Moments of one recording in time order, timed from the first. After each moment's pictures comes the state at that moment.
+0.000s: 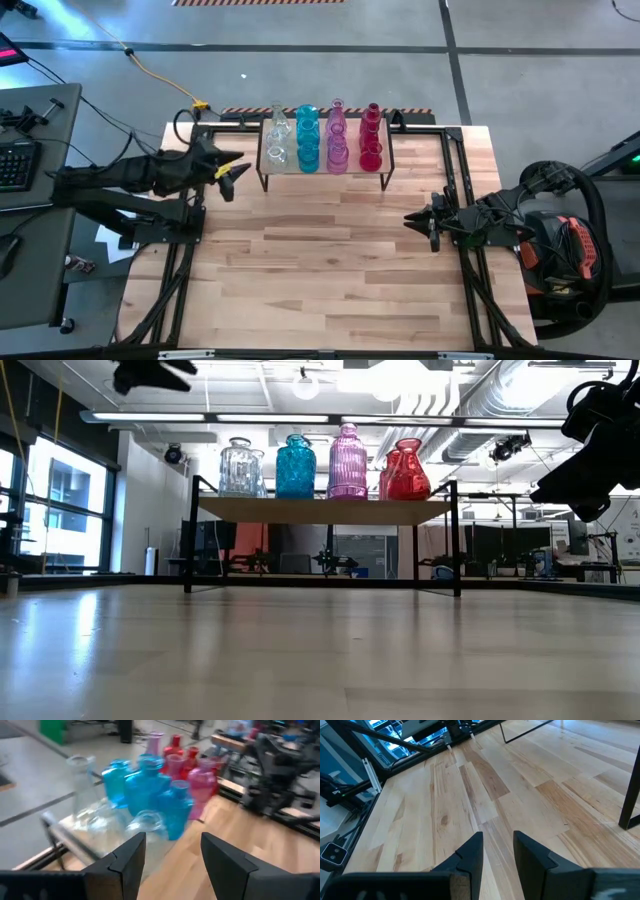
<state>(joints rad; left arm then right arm) -0.02 0.67 0.86 -0.57 -0.55 -0.36 0.49 0.20 0.13 -0.34 0.53 0.62</state>
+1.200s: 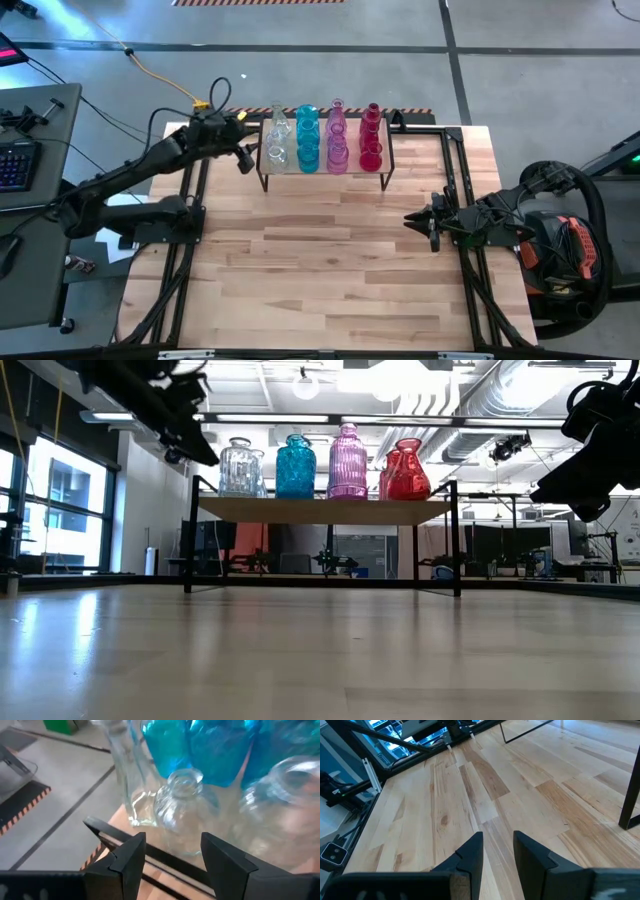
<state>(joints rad) 0.69 0.92 0.76 -0.36 0.02 0.25 0.49 0.20 0.13 -0.34 0.53 0.62</state>
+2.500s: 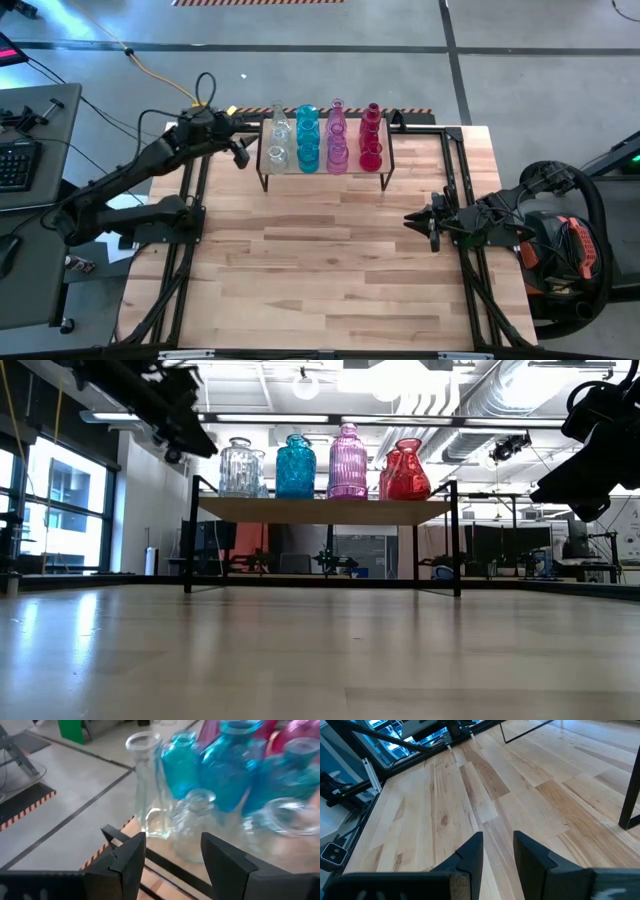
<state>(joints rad) 0.73 0.86 0.76 -0.34 0.03 0.16 0.49 0.20 0.13 -0.34 0.53 0.62</state>
